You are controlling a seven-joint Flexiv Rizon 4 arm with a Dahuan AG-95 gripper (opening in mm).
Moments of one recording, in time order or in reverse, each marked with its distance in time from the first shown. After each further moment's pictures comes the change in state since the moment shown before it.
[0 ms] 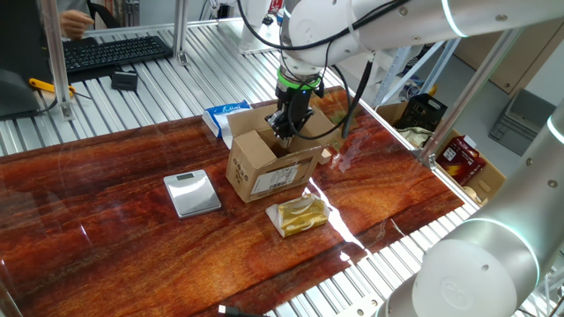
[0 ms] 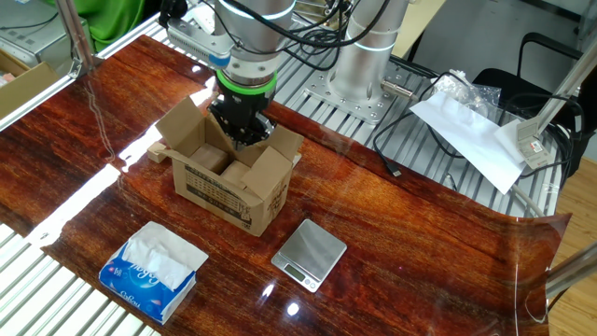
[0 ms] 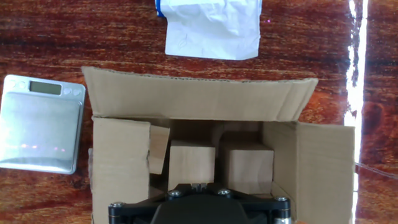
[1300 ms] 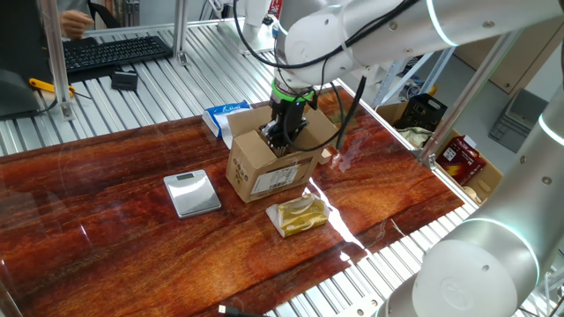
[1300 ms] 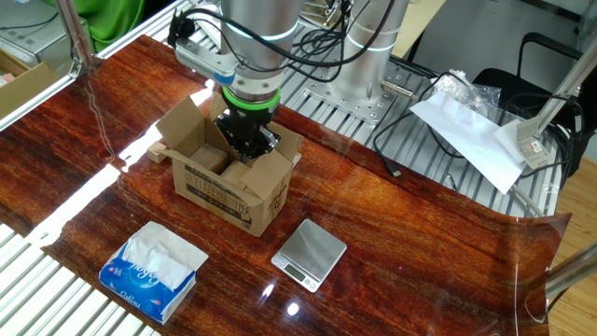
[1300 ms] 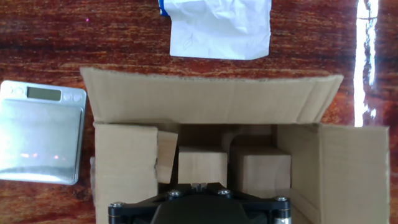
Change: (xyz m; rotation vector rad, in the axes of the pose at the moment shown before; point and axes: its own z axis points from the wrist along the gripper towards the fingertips) arm 0.000 0.016 0.034 -0.031 -0.020 0.022
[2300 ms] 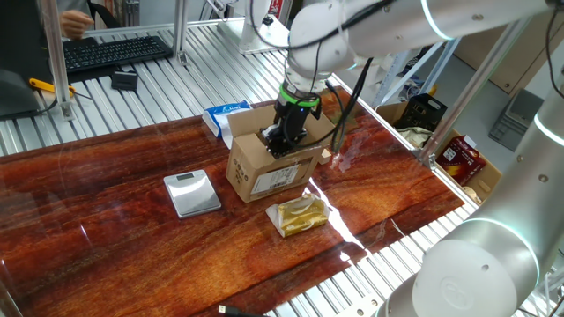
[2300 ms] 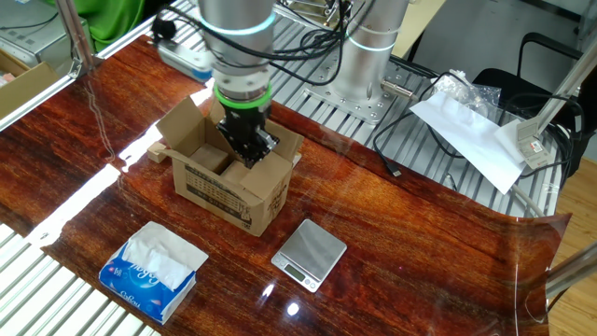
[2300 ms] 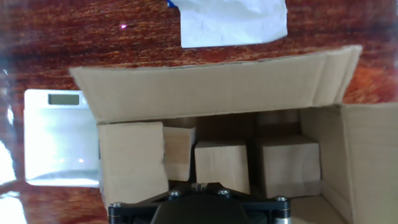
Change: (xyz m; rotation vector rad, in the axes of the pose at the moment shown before) arm 0.003 0.013 0.011 -0.188 0.018 0.121
